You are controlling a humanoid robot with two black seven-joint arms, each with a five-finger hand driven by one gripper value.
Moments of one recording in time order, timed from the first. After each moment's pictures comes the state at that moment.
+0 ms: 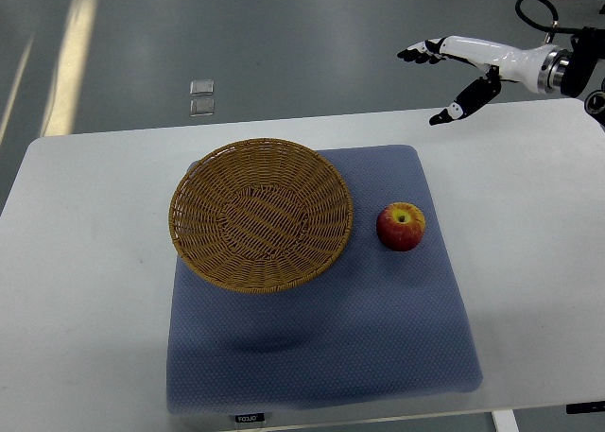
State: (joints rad) left arm 0.00 0.00 -0.09 -0.13 0.07 -0.04 -0.03; right arm 1.06 -0.57 0.50 0.85 -1.35 0.33 0.37
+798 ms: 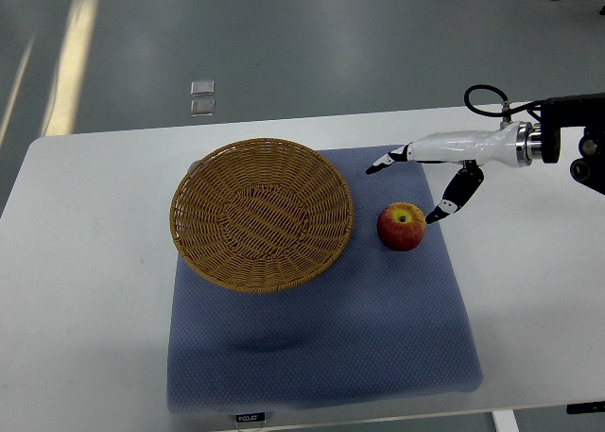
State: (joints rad) left arm 0.00 0.00 -0.09 -0.13 0.07 -0.04 -0.03; right arm 1.06 -0.64 0.16 1.04 -1.49 0.28 0.59
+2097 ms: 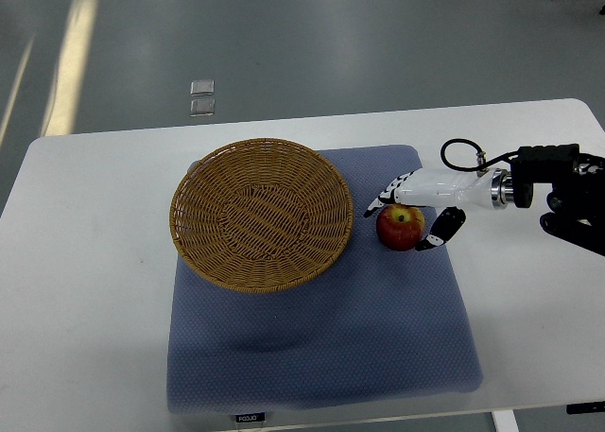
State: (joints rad) left arm 0.00 0.00 -0.09 -0.13 0.07 -0.04 -0.03; right arm 1.01 -0.54 0.00 0.96 -1.57 0.01 0.59
